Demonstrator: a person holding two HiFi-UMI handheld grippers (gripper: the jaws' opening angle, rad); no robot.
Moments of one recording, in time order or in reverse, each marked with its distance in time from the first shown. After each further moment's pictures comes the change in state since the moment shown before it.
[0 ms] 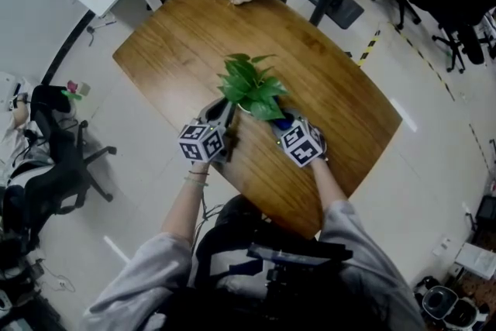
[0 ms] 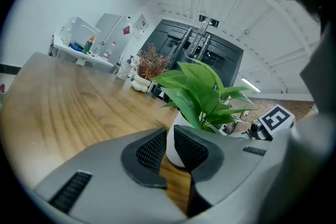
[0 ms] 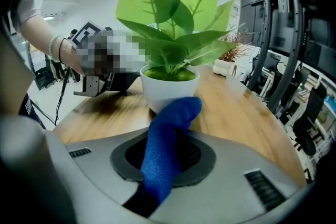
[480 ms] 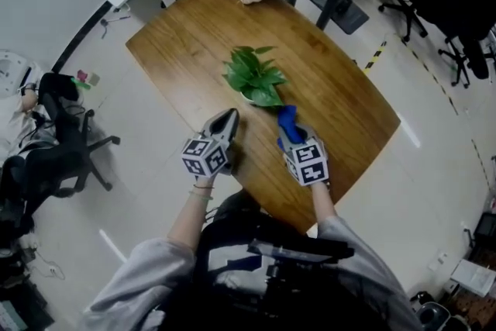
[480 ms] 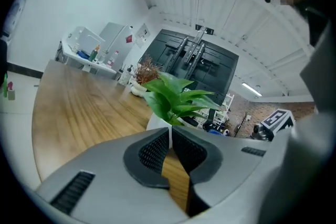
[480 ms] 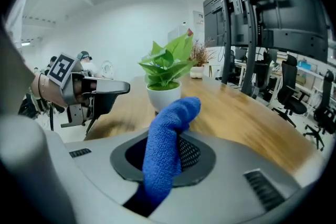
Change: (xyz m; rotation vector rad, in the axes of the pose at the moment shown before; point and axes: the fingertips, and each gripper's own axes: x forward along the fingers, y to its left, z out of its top) left arm -0.062 -0.054 -0.016 -0.010 -0.080 0.022; right arm -0.075 0.024 -0.016 0.279 -0.156 -0.113
